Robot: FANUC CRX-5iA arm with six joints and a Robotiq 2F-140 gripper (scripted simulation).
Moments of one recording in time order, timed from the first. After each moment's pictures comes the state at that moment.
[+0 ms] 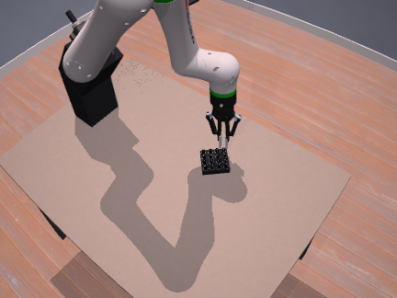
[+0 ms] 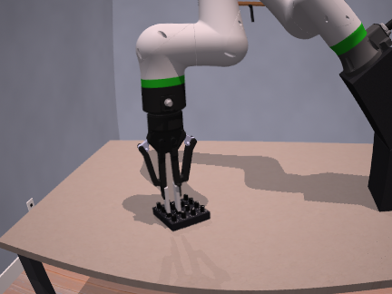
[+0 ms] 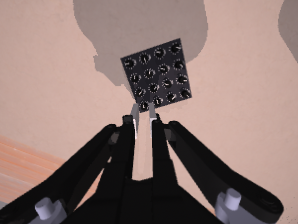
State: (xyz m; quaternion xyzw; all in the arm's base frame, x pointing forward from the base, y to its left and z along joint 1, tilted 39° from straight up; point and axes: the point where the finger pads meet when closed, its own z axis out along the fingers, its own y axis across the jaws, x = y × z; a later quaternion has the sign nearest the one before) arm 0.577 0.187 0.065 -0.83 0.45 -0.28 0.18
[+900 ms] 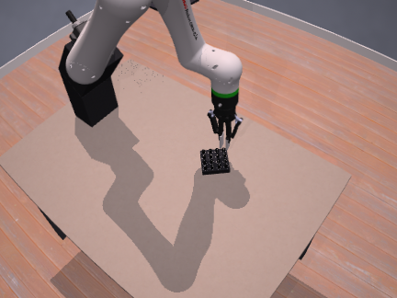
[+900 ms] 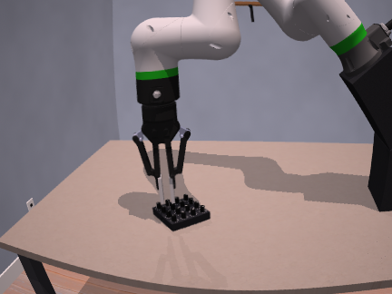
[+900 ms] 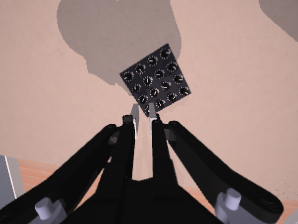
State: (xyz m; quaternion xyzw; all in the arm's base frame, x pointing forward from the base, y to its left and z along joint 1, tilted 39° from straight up) arm 0.579 0.175 0.087 -0.77 0.54 -0.26 0.21
